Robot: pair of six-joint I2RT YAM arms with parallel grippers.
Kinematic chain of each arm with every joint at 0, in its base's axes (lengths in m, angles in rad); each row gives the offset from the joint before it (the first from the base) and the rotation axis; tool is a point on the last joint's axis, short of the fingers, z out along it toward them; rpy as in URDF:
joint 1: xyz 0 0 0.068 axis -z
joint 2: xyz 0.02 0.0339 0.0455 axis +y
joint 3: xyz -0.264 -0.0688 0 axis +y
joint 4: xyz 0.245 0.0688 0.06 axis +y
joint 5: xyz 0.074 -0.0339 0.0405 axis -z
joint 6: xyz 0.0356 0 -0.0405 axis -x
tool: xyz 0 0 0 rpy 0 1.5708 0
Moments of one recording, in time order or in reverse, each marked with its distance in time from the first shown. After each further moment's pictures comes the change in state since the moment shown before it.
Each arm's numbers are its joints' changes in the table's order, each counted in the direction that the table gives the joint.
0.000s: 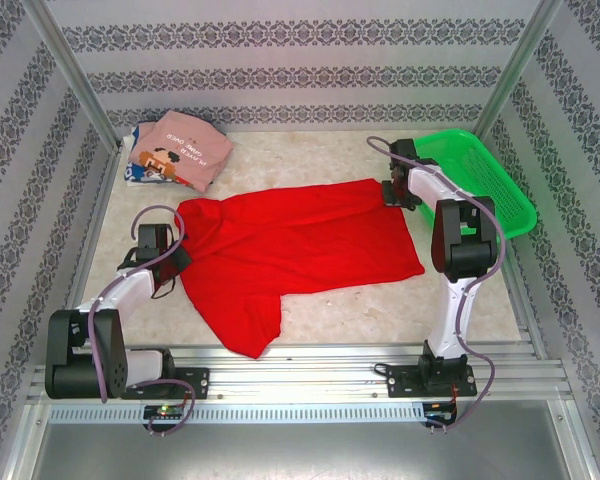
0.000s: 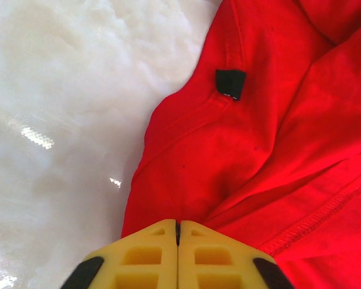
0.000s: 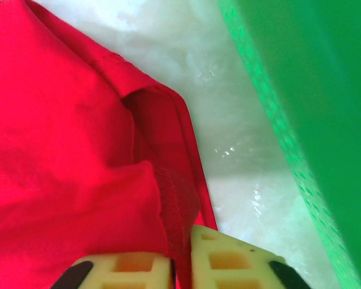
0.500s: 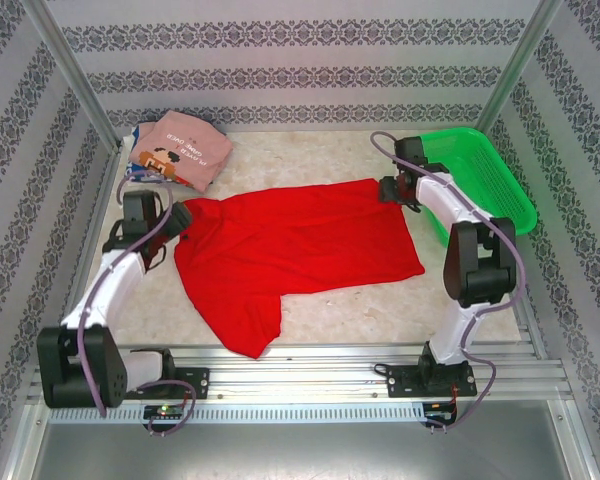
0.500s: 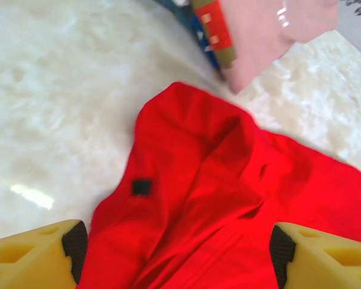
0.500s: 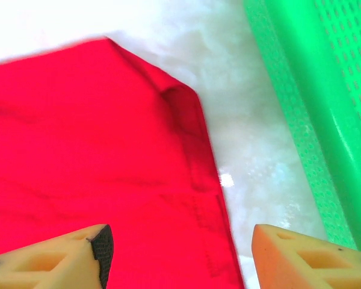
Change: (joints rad) left arm -0.003 -0.016 -0.294 0.132 -0.011 -0.050; right arm -0.047 -0.260 0.168 -0.070 -0.040 -0.020
